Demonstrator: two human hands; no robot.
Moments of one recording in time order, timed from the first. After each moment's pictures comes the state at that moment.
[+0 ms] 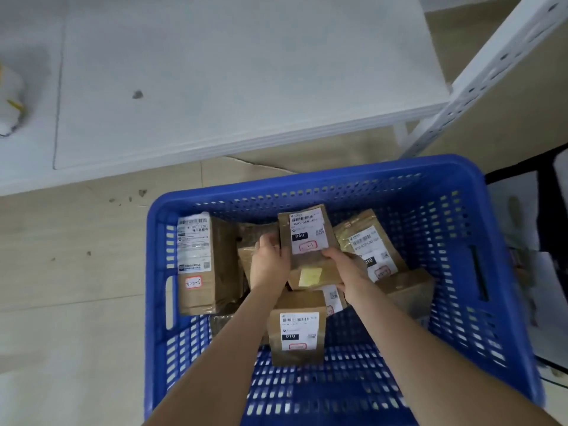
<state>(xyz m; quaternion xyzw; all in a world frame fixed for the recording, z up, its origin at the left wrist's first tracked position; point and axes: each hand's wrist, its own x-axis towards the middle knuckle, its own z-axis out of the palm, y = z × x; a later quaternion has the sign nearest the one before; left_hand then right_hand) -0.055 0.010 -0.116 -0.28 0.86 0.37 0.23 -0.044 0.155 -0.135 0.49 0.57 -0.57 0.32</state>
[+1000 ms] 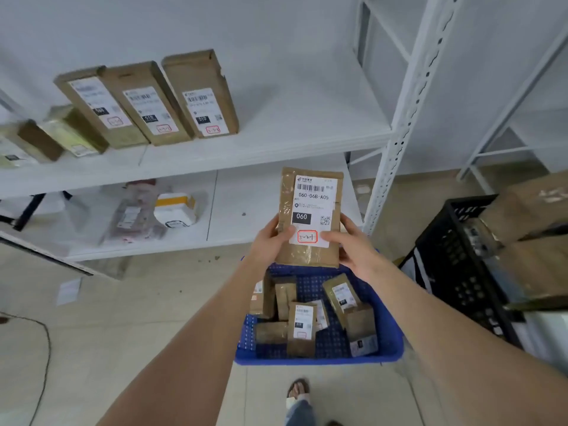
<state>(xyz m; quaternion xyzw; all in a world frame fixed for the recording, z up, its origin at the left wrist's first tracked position) 0.047 0.022 0.444 -0.19 0.73 0.63 0.17 0.035 0.199 0.425 0.18 0.59 -0.75 0.24</state>
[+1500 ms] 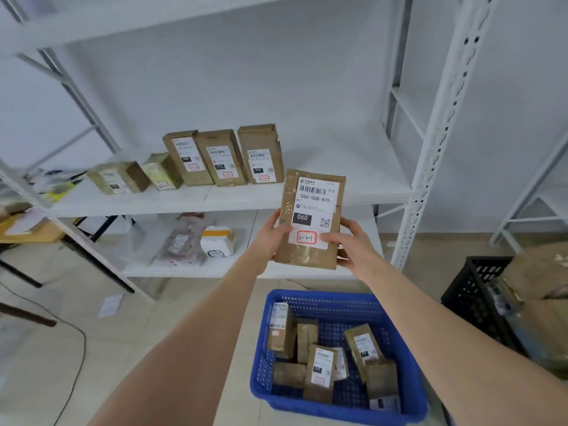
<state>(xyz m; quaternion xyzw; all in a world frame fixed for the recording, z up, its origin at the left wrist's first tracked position) 0.081 -0.012 0.574 -0.20 0.75 0.63 0.07 0.053 0.158 0.540 0.08 0.60 -0.76 0.21</state>
